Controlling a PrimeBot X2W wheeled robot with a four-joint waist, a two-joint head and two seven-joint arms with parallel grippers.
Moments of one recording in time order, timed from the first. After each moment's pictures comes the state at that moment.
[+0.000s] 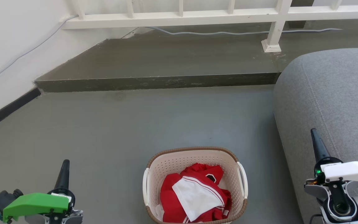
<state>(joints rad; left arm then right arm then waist) -0.01 0.04 0.01 0.24 -1.27 -0.11 0.00 -0.02 -0.08 0.01 0.24 1.29 0.11 -0.05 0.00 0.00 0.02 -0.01</state>
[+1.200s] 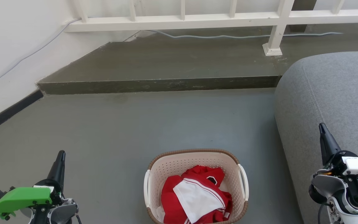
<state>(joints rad) -0.06 0.05 0.06 0.28 -1.62 -0.12 0.09 -0.05 -0.10 -0.03 0.26 1.68 0.11 0.03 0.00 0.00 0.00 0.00</state>
